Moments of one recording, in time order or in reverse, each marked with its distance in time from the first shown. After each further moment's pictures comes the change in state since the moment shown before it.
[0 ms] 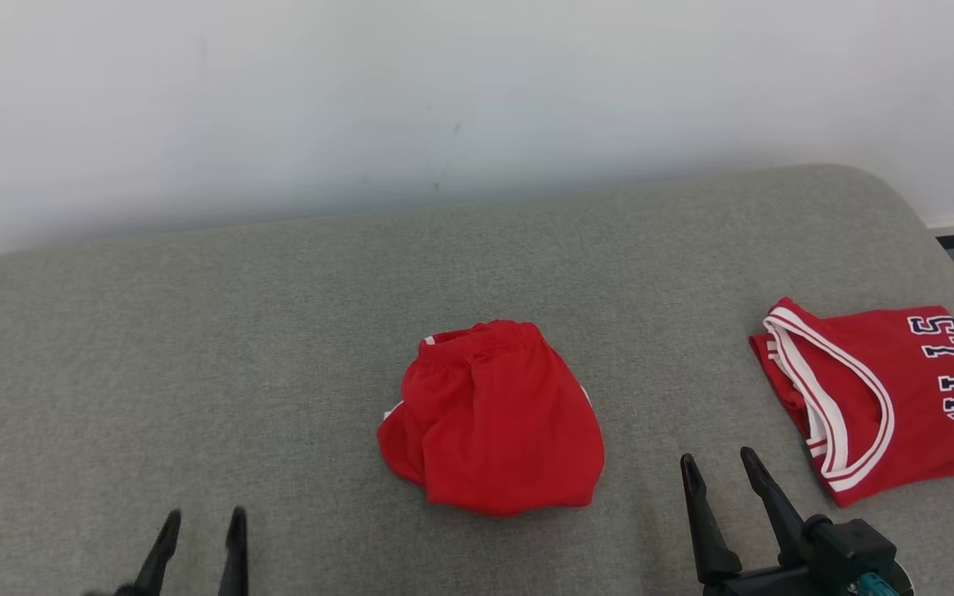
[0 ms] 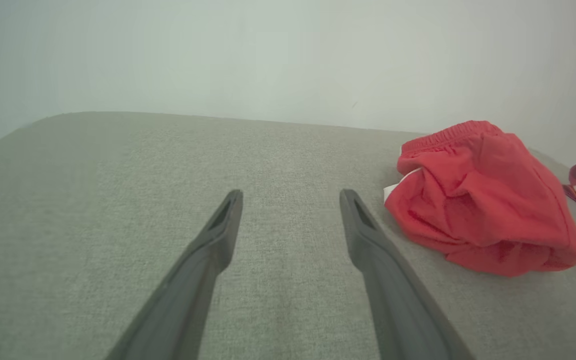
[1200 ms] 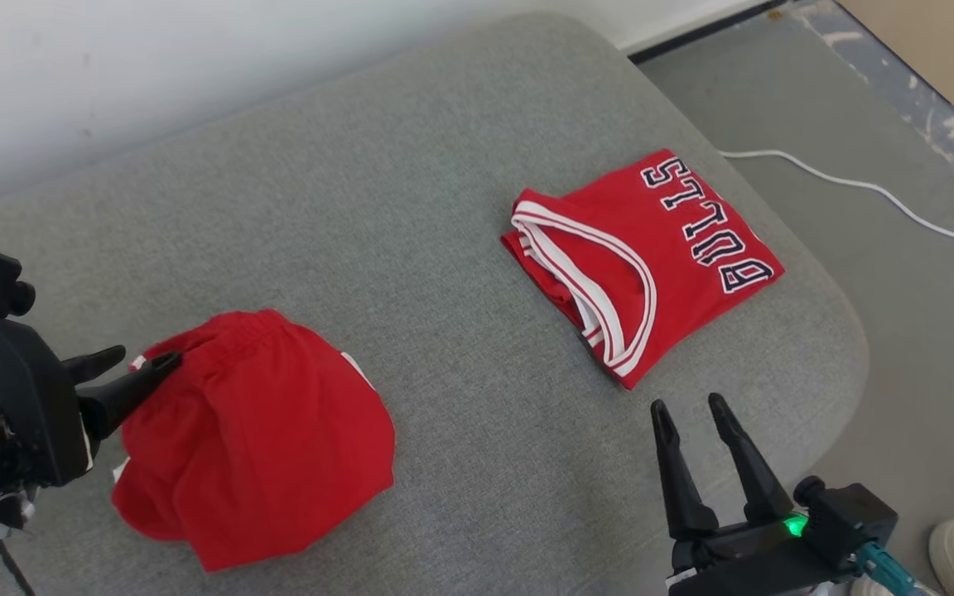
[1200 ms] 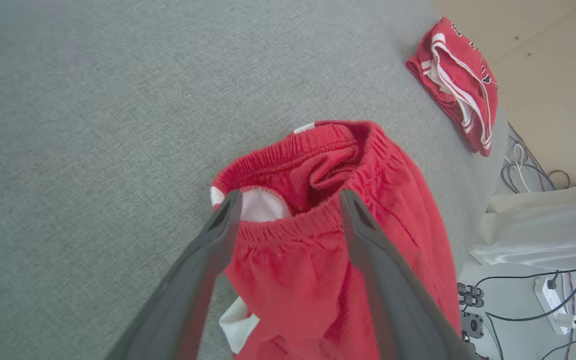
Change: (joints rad) left arm -0.611 0.605 -0.316 -0.093 -0.813 0.007 0.999; right arm -0.071 -0.001 0.104 -0.062 0.144 0.000 -0.038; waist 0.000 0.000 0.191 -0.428
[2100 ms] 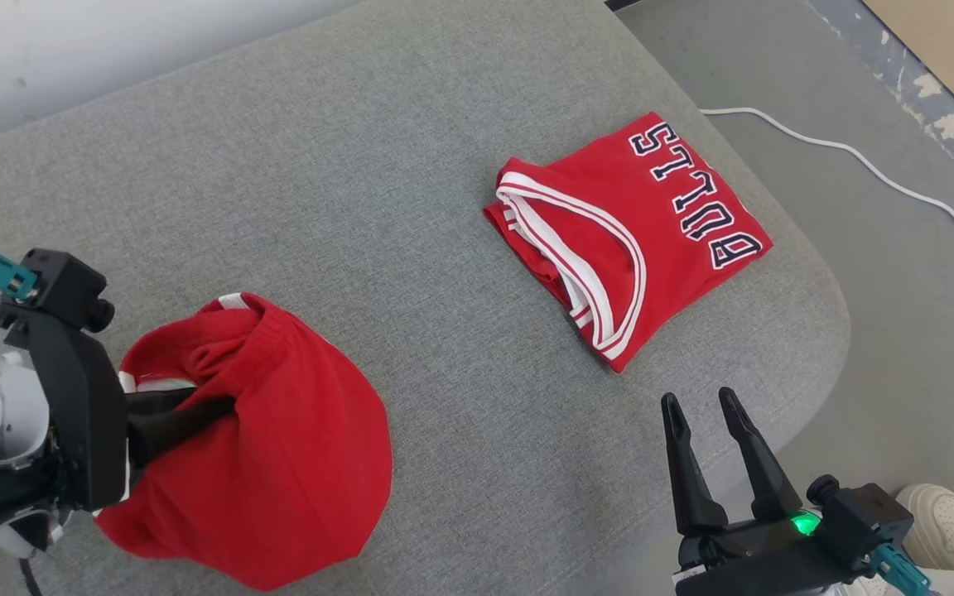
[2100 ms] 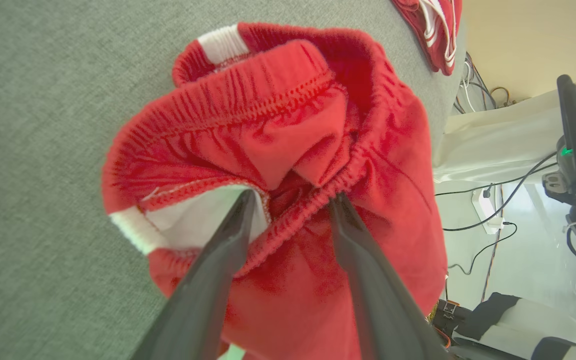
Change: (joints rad) left arm -0.031 0.027 -0.079 -0.108 -0.109 0.000 0.208; right arm 0.010 0.001 -0.019 -0.043 0.025 0.000 0.000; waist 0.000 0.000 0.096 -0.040
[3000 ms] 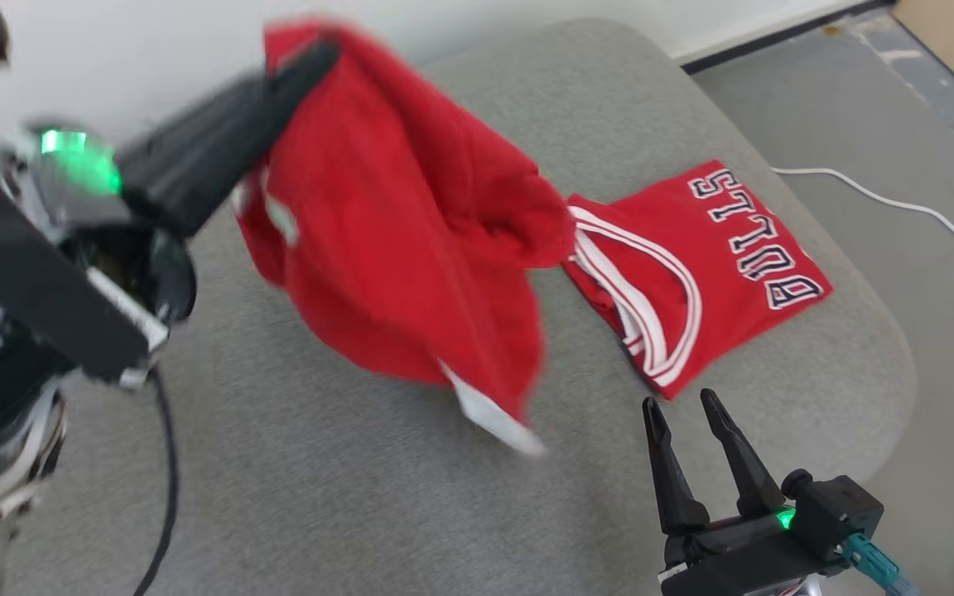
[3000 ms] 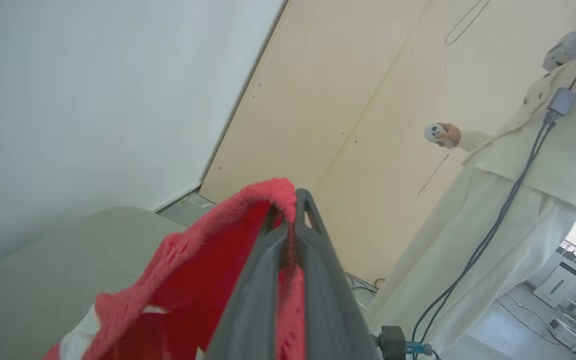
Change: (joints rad) left arm -0.246 -0.303 0.162 -0.260 -0.168 -0.006 -0.371; right arm -0.034 0.000 0.019 0.067 -0.041 0.000 0.000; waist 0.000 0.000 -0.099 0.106
